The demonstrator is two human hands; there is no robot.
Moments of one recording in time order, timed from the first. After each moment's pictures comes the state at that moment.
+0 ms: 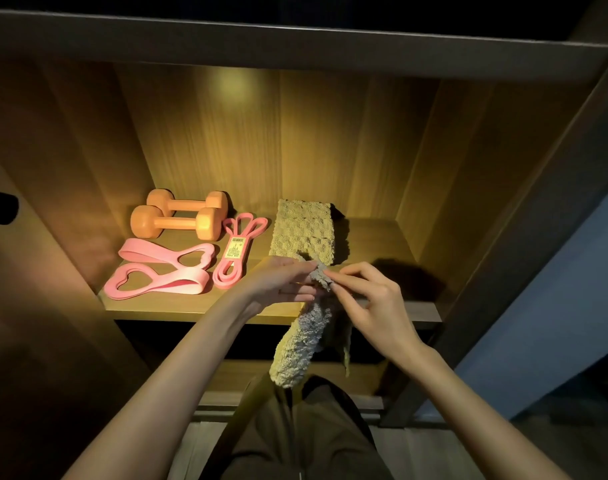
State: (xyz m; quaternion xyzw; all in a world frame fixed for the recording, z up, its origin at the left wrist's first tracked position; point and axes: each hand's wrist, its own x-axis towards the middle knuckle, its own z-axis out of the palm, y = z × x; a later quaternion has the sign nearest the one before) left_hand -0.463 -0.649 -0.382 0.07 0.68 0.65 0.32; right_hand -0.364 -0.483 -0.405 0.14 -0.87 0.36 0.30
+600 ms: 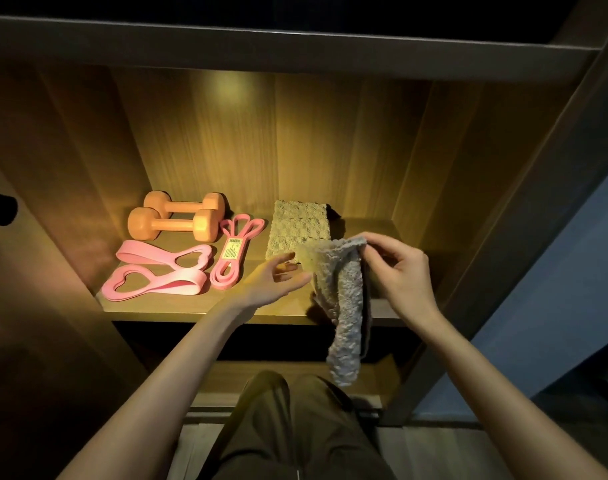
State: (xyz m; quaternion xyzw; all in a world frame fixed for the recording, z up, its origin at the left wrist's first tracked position) left_hand -0.469 -0.661 -0.410 0.15 0.75 0.59 0.25; right_hand -0.371 -0.456 -0.372 0.04 -0.81 0.51 0.29
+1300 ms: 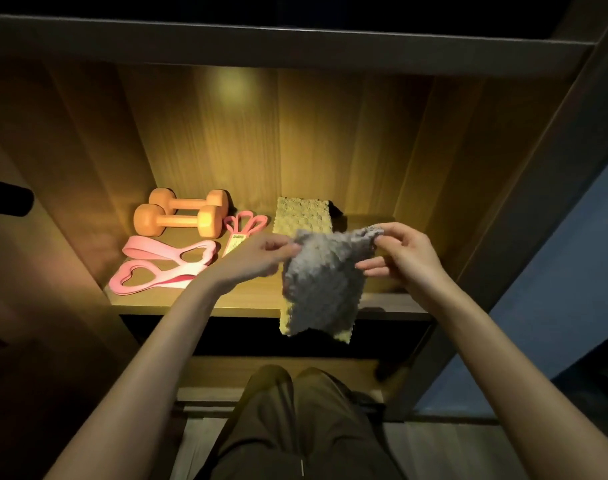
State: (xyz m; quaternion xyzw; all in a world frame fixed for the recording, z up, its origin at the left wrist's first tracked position) left_hand -0.464 -0.681 -0.360 0.29 0.80 0.50 0.16; right_hand -0.372 -0.449 -0.348 -0.09 -0.71 0.70 0.09
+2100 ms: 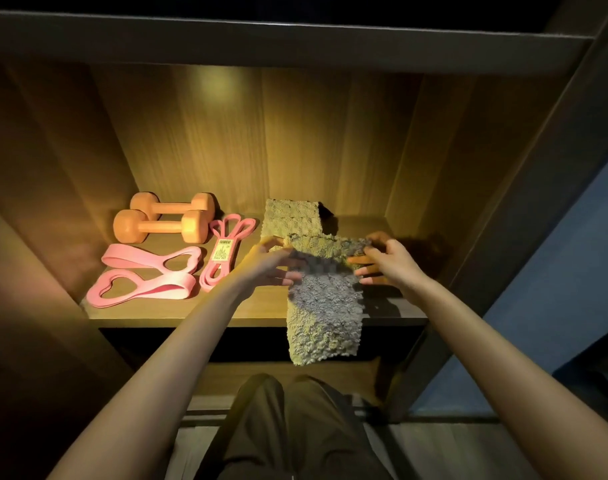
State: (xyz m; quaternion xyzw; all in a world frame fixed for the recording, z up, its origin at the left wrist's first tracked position) left_hand -0.502 -0.635 -0.397 0.07 0.72 0.64 0.26; right_hand -0.424 -0.413 -0.389 -0.17 -0.76 0.63 0.00
